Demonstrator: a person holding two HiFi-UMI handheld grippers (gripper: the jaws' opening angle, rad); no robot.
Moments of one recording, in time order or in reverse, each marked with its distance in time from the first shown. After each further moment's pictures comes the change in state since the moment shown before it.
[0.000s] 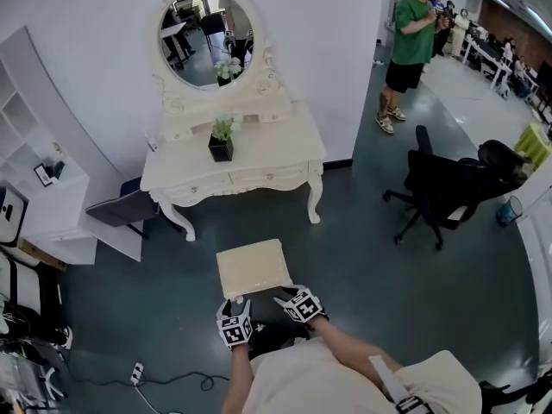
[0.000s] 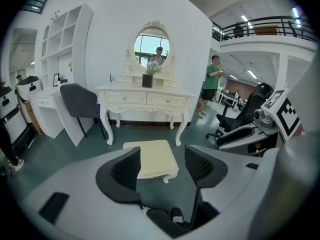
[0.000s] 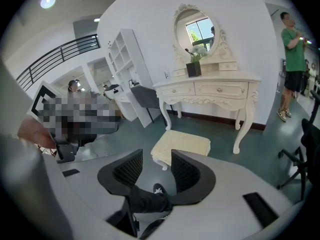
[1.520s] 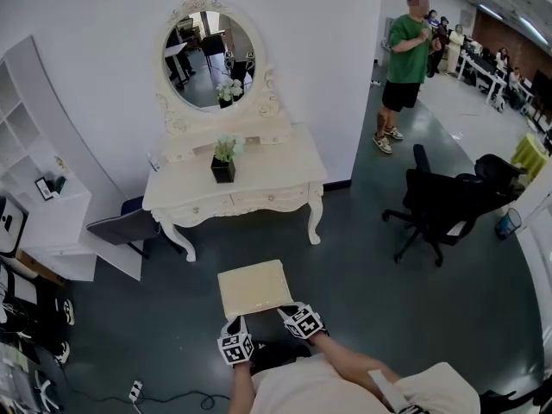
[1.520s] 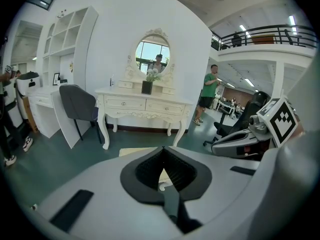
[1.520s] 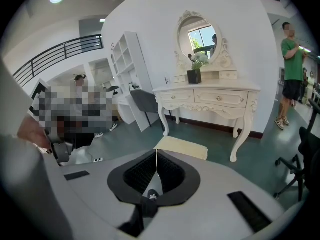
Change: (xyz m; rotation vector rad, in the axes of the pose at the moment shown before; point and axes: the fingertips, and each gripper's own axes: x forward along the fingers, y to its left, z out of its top) left arm -0.005 0.003 0.015 -0.030 -0.080 -0.034; right arm 0.003 -0.002 0.019 -0.047 -0.058 -0.037
